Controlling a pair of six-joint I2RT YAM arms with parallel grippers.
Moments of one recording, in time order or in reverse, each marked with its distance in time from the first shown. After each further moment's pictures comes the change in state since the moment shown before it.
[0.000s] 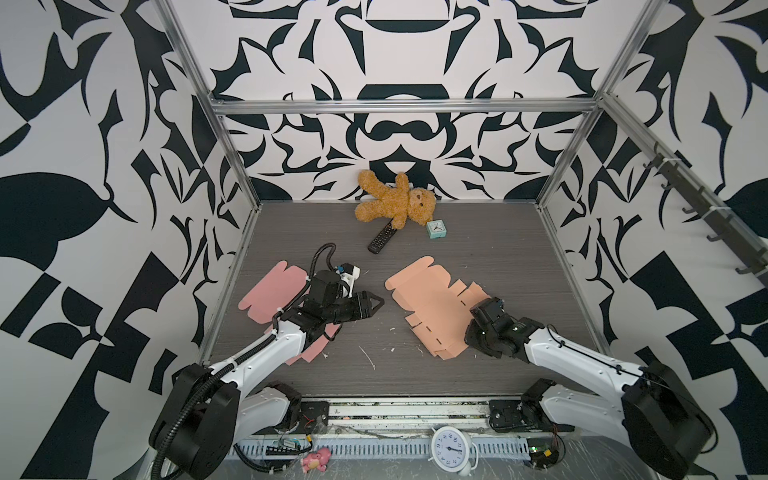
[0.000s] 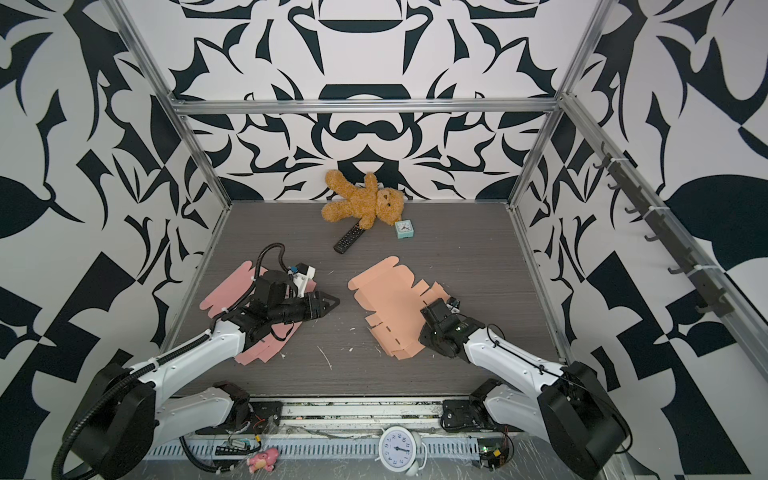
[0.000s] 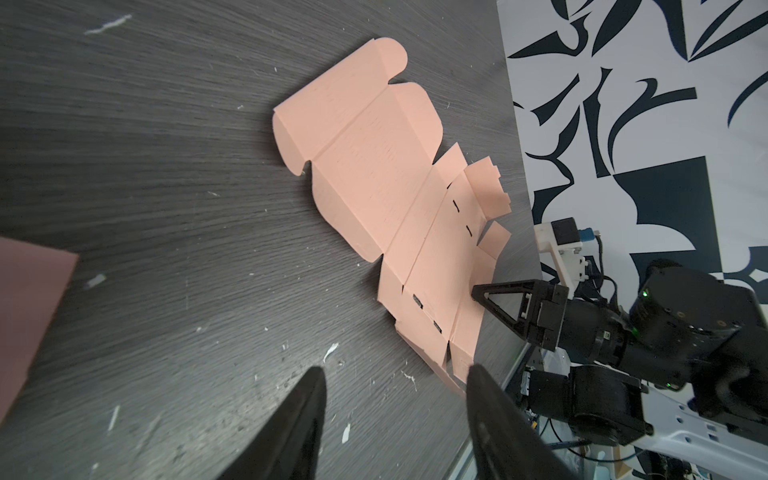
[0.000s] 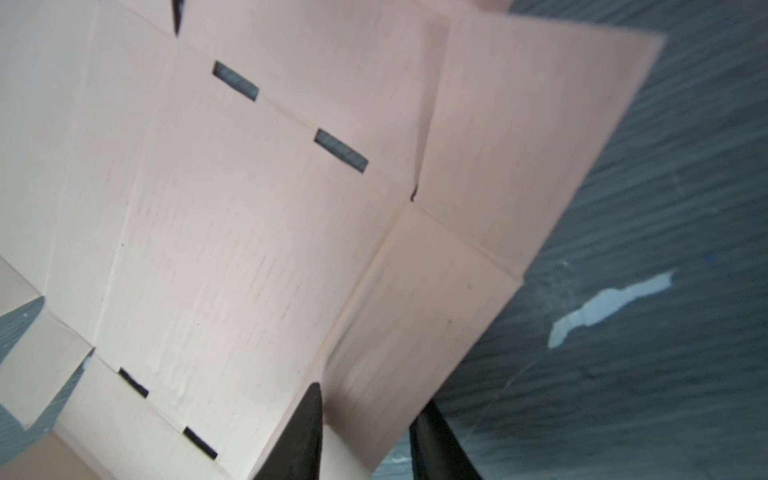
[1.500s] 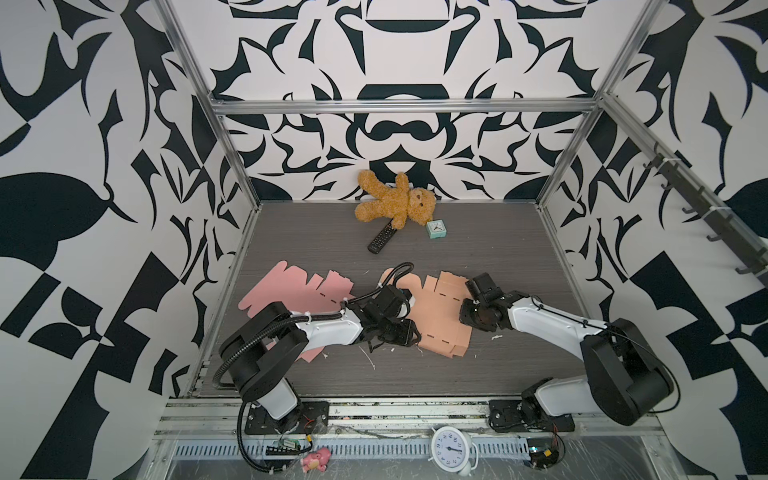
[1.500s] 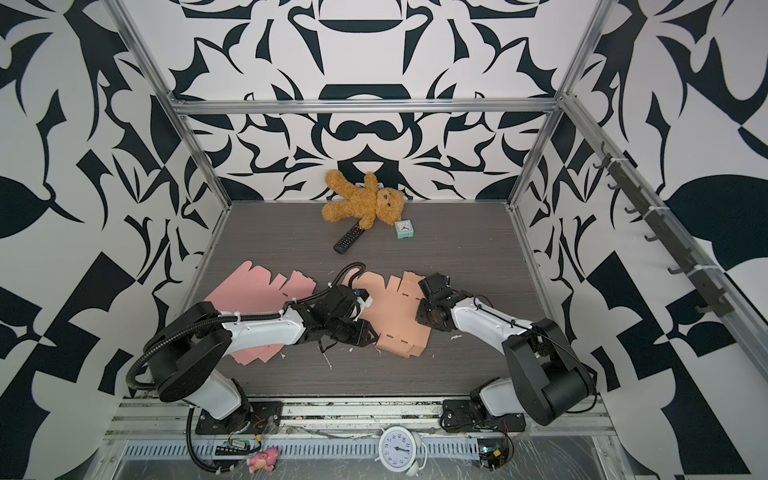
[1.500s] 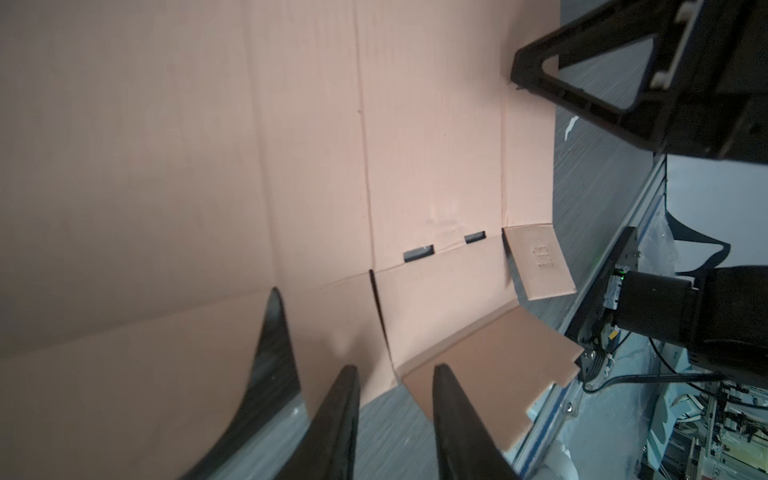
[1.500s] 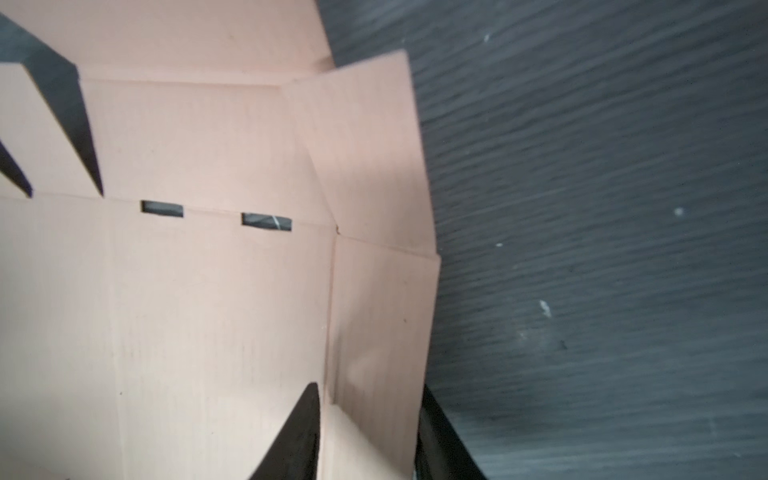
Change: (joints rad) left arm -0.433 0.460 0.217 -0.036 -0.116 0.025; right arm -0.150 0.284 0.207 0.056 -0.058 -0.270
